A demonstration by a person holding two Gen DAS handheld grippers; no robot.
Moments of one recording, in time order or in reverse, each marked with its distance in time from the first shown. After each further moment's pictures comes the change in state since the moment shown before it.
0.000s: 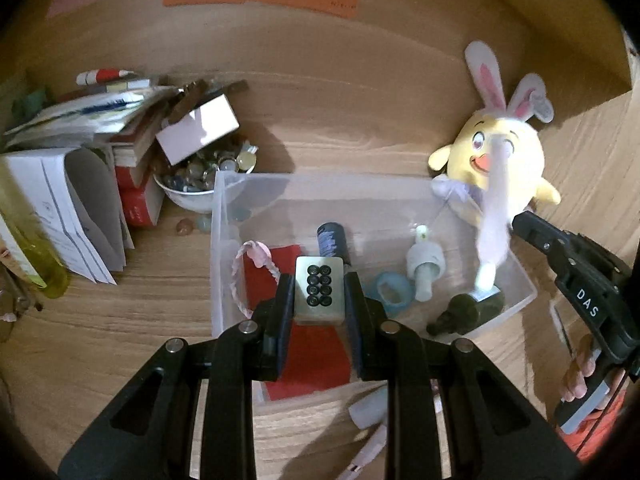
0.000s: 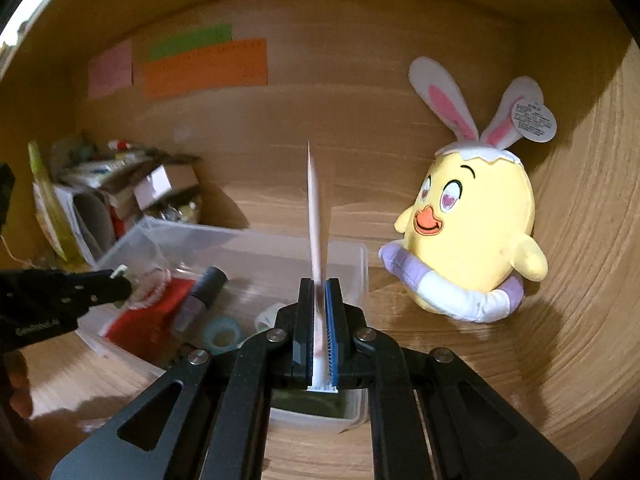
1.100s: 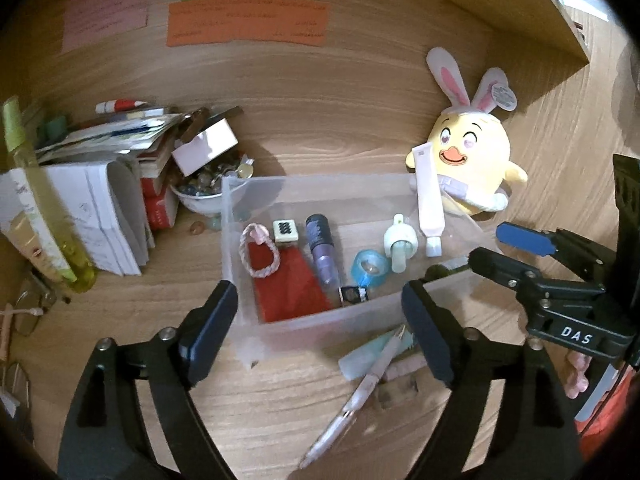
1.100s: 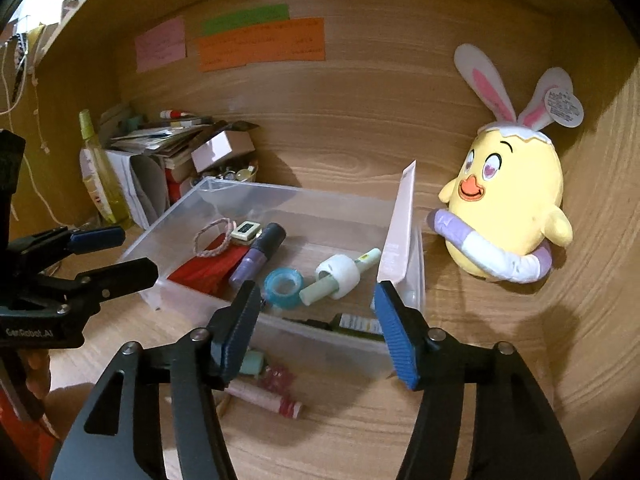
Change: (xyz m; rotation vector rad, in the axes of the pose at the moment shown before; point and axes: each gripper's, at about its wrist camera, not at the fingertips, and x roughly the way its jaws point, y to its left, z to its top) left arm -0.055 -0.014 -0.030 0.072 -0.072 0.016; right arm -0.031 0.022 -0.020 -0.024 0.083 0.140
